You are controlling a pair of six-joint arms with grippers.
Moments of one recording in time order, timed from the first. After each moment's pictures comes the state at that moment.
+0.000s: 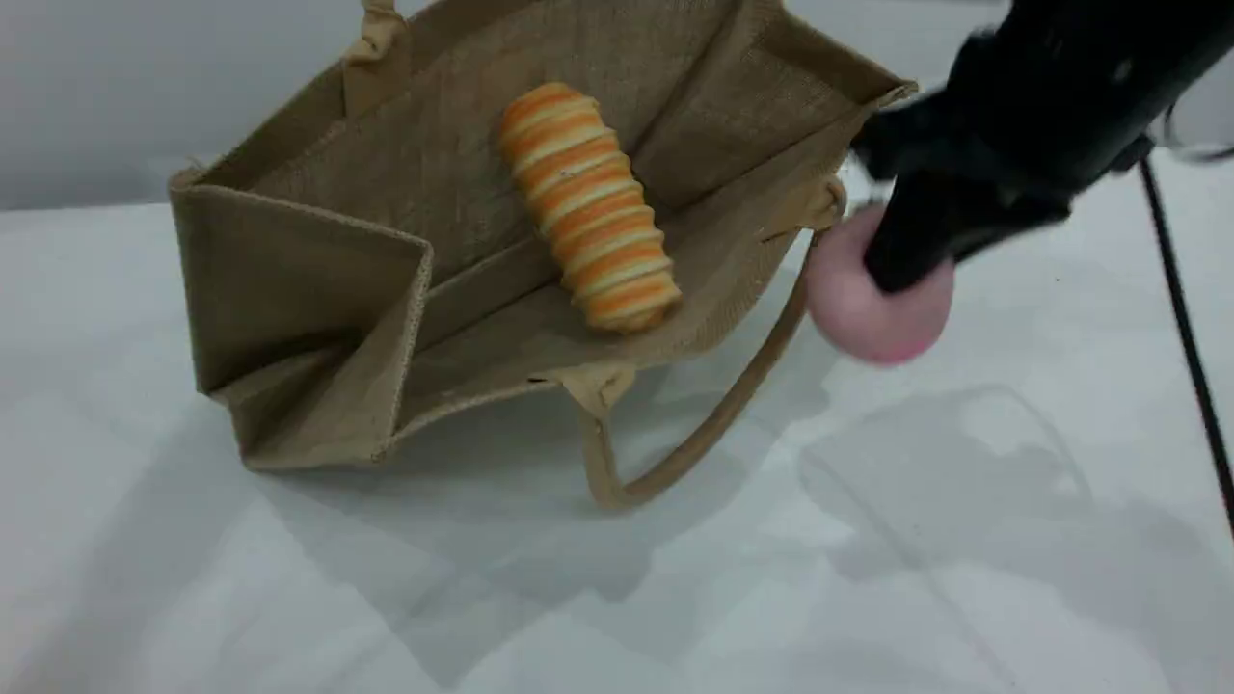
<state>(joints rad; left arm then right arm) -0.24 1.95 -2.17 -0.50 1.22 0.61 0.28 1.70 -0.99 0.56 0.57 -0.45</state>
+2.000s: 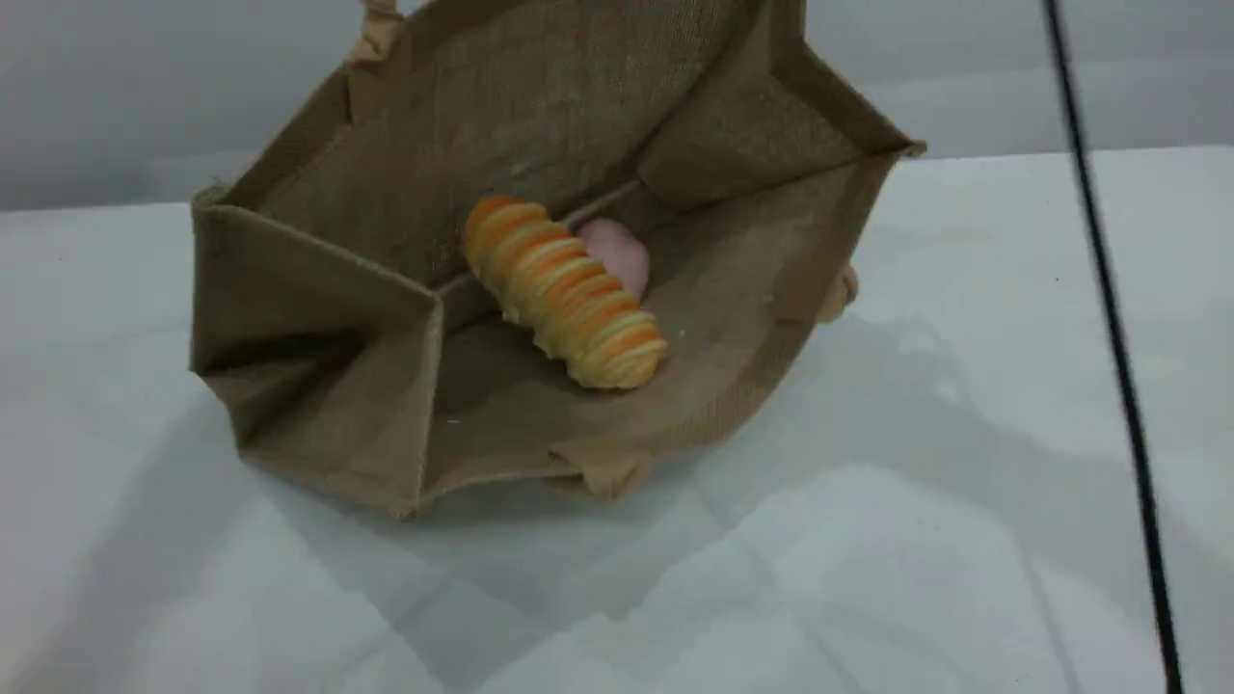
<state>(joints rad) -0.24 1.95 -2.17 -0.51 1.22 0.61 0.28 1.71 -1.31 0.72 0.56 -0.68</state>
